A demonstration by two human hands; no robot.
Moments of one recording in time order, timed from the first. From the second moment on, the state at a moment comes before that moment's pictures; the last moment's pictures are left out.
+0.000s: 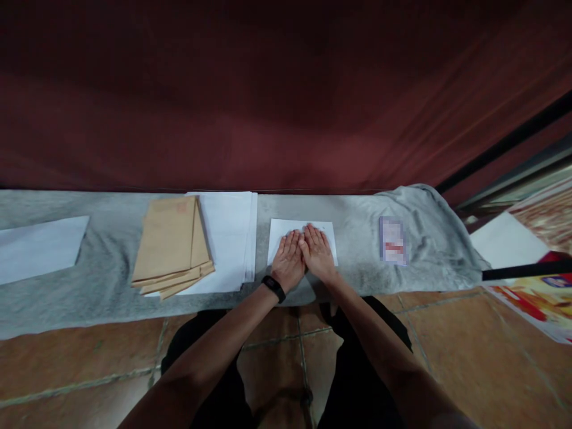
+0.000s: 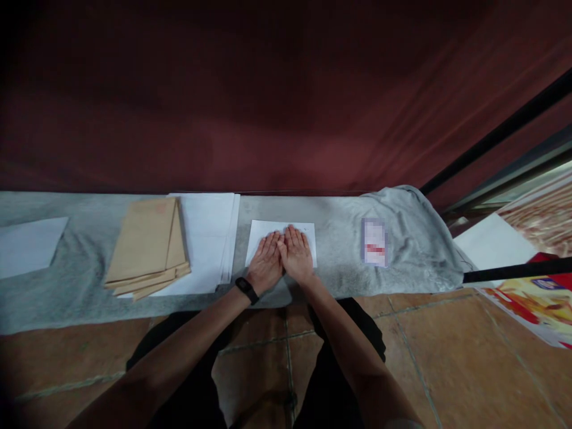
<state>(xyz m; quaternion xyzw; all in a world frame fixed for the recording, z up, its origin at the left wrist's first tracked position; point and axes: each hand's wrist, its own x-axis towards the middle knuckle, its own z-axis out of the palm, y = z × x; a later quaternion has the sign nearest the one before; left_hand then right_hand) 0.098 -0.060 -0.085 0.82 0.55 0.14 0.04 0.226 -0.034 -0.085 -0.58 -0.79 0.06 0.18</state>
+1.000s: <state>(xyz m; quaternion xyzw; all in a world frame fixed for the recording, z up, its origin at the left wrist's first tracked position) 0.085 -0.061 -0.075 0.77 0.61 0.16 0.03 0.261 -0.033 -0.078 -0.63 -0.75 0.00 0.20</state>
